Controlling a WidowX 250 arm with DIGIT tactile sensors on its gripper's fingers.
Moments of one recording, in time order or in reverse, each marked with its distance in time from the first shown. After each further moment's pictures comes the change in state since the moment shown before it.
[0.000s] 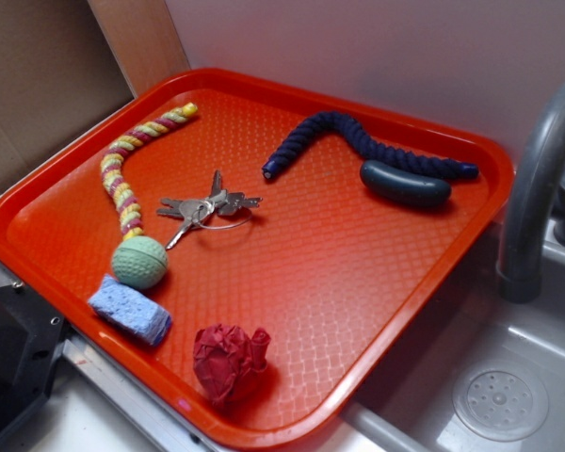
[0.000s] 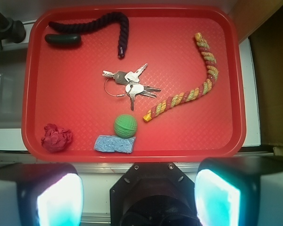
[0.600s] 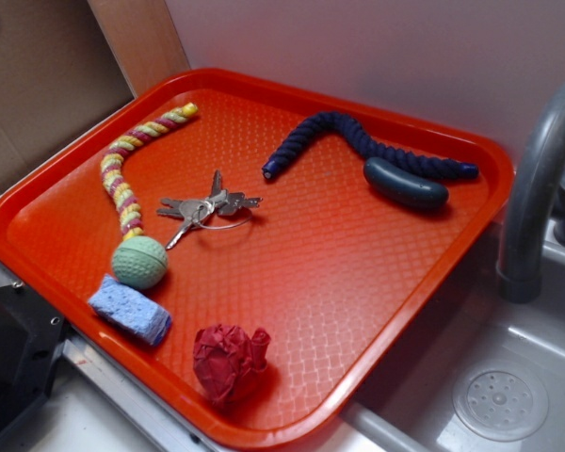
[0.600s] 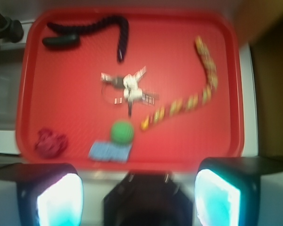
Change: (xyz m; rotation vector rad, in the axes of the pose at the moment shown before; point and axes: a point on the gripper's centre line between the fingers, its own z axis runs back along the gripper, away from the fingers) arm 0.040 -0.015 -0.028 0.027 -0.018 -0.200
